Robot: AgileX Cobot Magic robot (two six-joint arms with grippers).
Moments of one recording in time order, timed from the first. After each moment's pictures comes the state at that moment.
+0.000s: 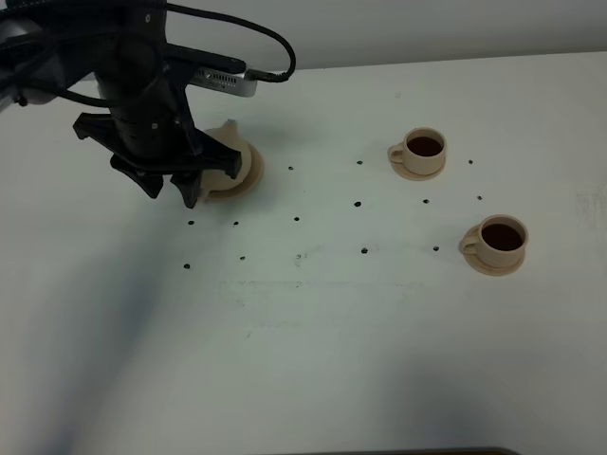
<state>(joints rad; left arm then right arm) -0.40 1.95 -1.61 0.09 1.19 -0.11 -0.06 -0.01 -0.50 0.10 1.09 -0.11</state>
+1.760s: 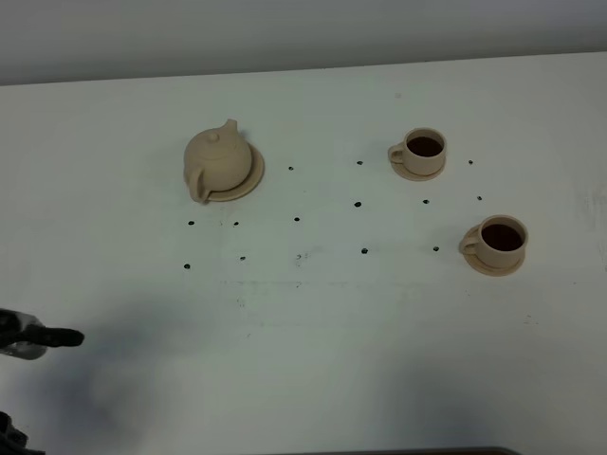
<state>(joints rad) -0.29 0.73 -0.53 0.07 1.11 -0.08 -0.06 -0.01 -0.50 0.10 1.09 -0.11</state>
